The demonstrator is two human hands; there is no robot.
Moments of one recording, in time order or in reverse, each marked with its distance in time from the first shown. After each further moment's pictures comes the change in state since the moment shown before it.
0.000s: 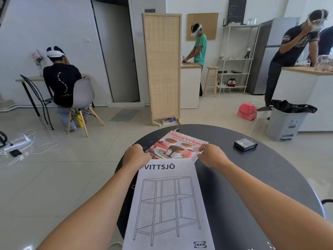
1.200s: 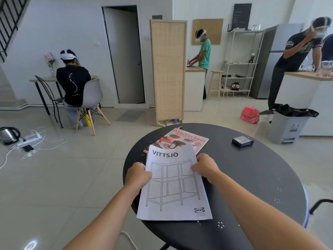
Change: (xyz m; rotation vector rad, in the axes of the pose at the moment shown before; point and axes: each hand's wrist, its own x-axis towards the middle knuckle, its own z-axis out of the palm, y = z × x) left_hand -0.112 -0.037 0.000 -0.282 -0.070 -0.152; right_hand -0.074 -0.015 0.031 0.317 -0.111 0.172
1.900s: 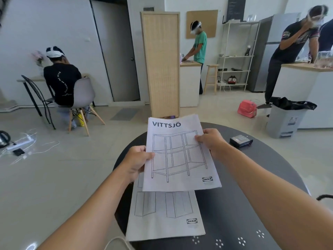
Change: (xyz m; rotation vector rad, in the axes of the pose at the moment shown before) left_hand 0.047 0.067 -0.002 -0.631 -0.307 -0.018; right_hand 0.072 -0.023 -0.073 0.533 0.043 -0.073
